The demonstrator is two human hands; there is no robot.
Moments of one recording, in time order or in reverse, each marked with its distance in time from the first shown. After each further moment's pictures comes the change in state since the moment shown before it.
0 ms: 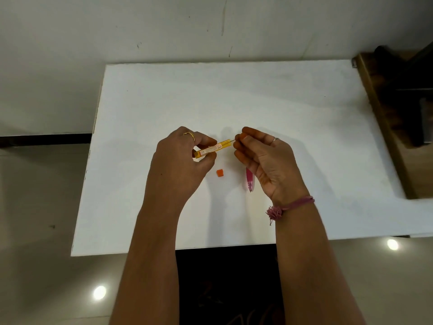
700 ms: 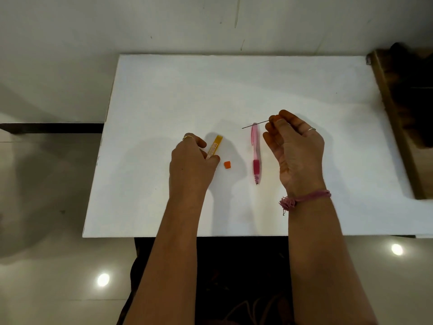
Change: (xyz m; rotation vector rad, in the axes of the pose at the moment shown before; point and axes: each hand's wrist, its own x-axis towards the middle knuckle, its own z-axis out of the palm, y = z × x) left_hand -0.003 -0.019 0.033 -0.028 0.013 -0.416; right_hand -0.001 -0.010 -0.008 0.029 0.150 -0.220
